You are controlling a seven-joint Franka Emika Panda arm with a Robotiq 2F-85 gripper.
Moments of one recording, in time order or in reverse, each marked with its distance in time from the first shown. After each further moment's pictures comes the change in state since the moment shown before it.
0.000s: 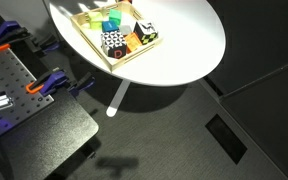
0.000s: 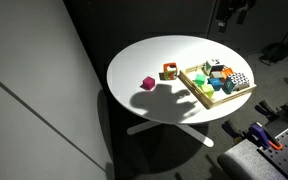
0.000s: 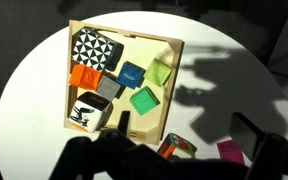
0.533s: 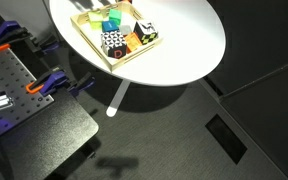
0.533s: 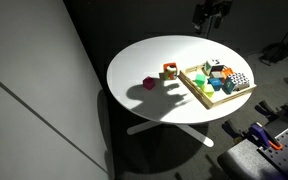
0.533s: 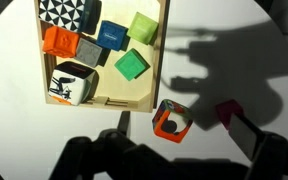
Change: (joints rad) arm 0.005 0.203 0.008 0.125 -0.002 0.172 0.104
